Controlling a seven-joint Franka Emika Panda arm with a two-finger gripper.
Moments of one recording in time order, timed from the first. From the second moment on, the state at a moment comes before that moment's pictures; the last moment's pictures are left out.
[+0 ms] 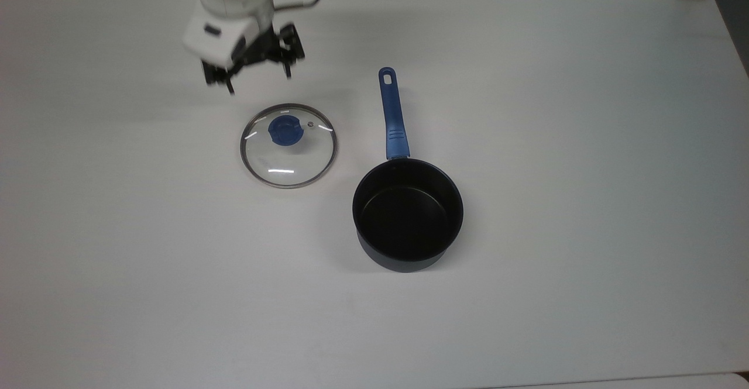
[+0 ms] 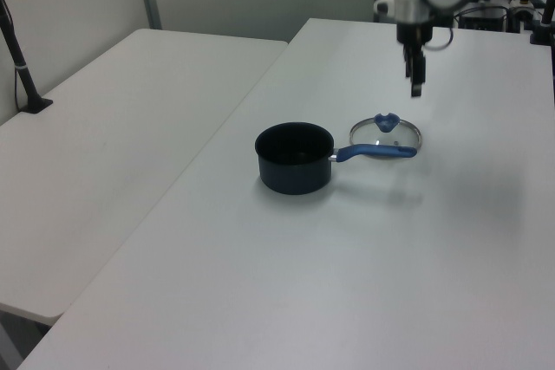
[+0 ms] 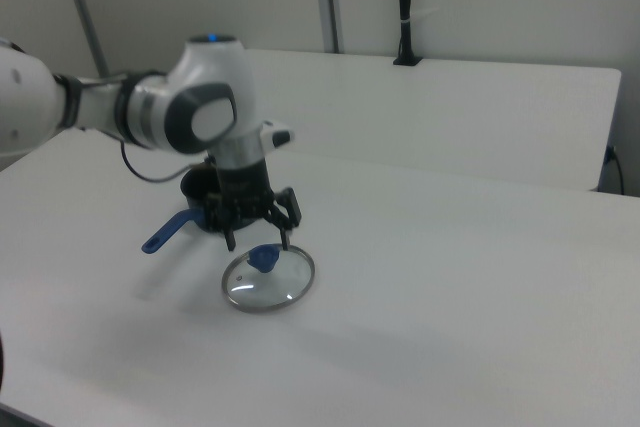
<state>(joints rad) -0.03 0.12 -0.07 -1.96 -0.06 2.04 -0.47</state>
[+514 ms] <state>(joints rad) 0.00 0.25 -0.06 -1.98 -0.06 2.23 -0.48</state>
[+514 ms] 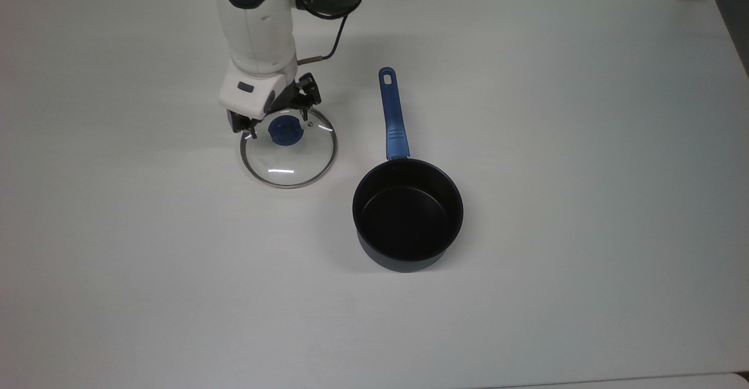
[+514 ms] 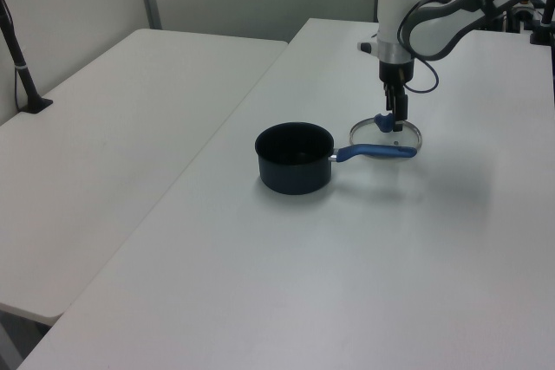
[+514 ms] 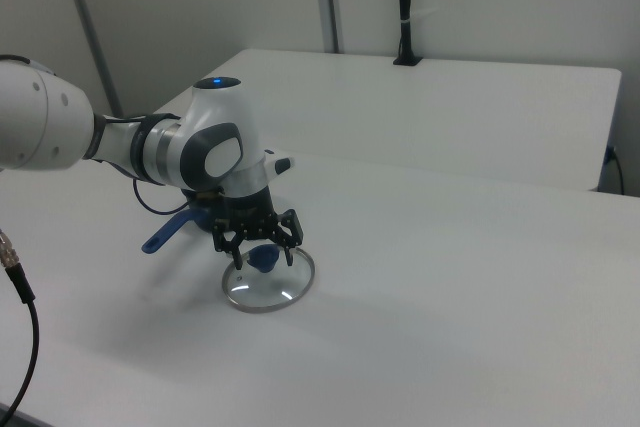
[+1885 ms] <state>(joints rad) 0.12 0.31 -0.05 -1.59 0.02 2.10 -0.21</state>
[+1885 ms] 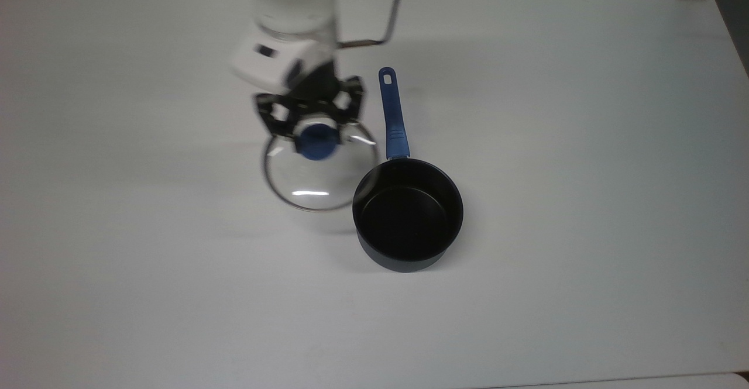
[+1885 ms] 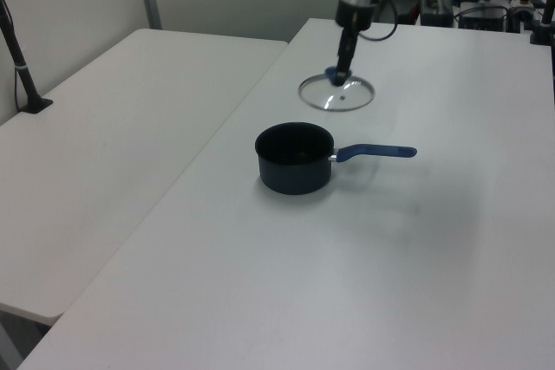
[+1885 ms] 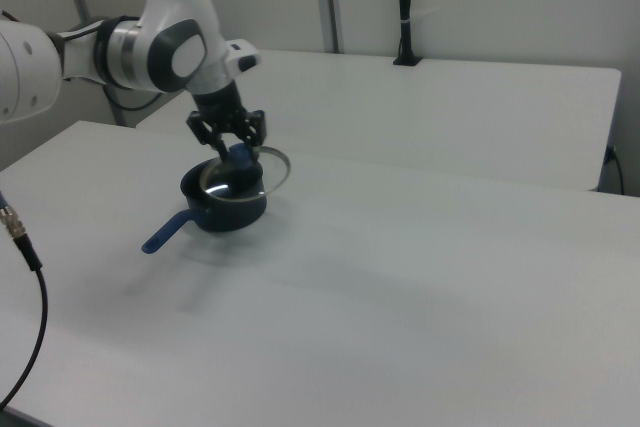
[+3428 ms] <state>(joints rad) 0.28 0.48 -0.05 -1.48 -0.06 2.25 -0.05</state>
